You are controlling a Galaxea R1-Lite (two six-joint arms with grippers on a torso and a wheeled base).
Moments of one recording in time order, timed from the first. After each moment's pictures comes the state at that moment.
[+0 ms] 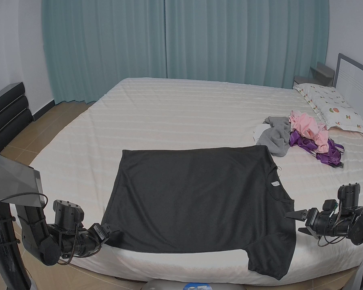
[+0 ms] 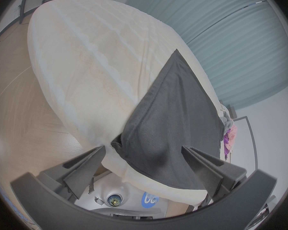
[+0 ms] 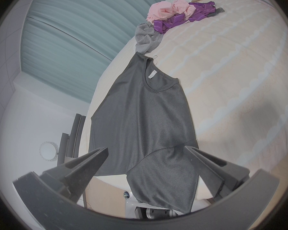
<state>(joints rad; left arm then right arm) -0.20 2.15 -0.18 -1.14 -0.13 -0.92 -0.04 1.92 -0.11 -1.05 0.43 0.64</state>
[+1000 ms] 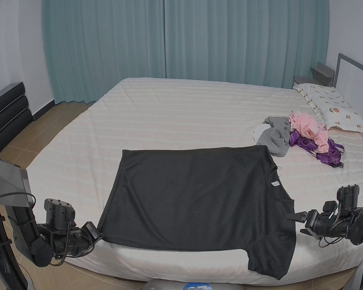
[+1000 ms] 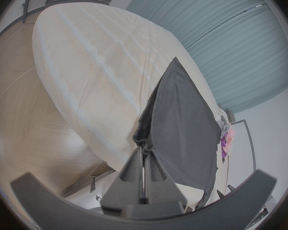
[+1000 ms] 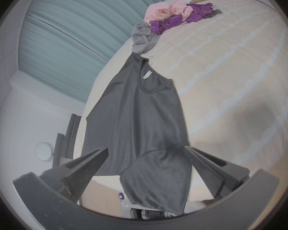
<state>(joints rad) -0.17 2.07 -0.12 -1.14 -0.13 -0.91 -0.05 1.94 -0.11 -1.05 0.39 0.61</state>
